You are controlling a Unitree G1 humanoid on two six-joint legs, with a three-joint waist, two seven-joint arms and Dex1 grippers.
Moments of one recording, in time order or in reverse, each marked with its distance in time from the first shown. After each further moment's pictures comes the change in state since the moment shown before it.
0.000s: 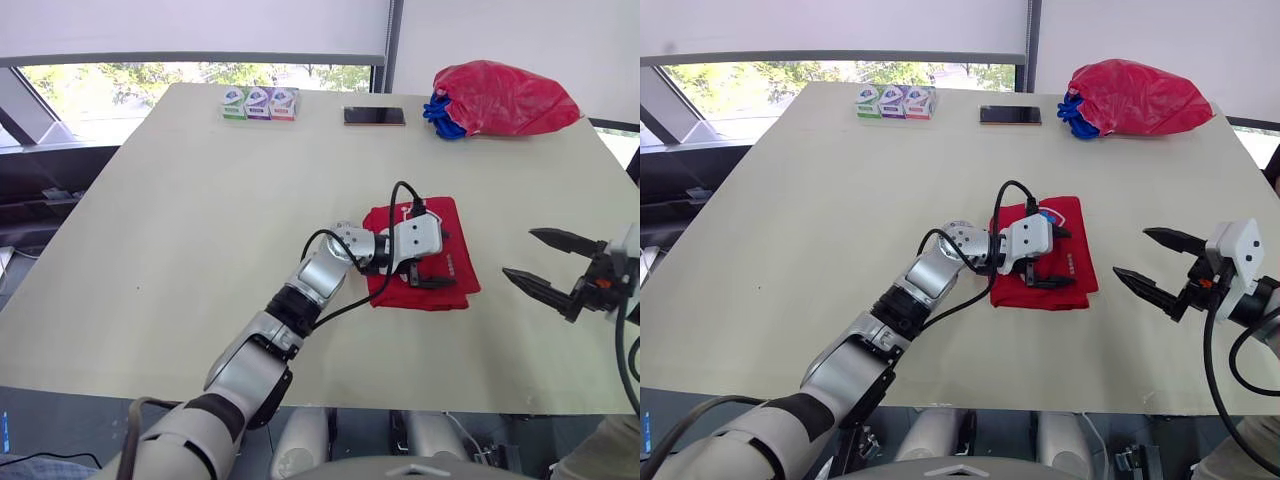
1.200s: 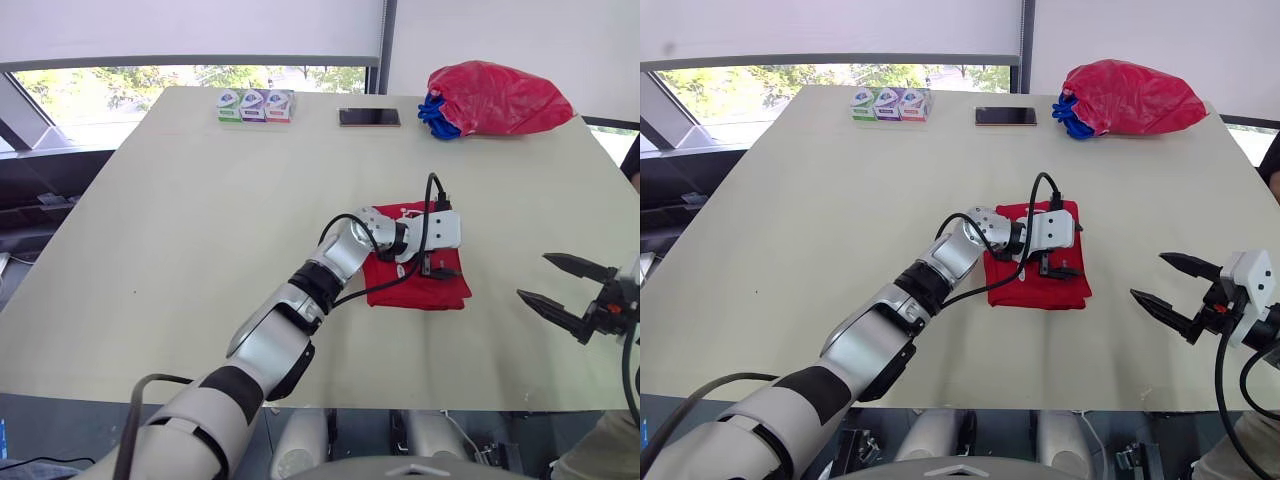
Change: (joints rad) left arm -0.205 -0.093 -0.007 0.308 0.108 -0.088 0.024; right arm 0.096 0.021 -0.012 0.178 -0.050 -0.186 0.111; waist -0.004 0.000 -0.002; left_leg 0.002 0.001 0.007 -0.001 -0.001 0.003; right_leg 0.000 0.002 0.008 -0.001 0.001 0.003
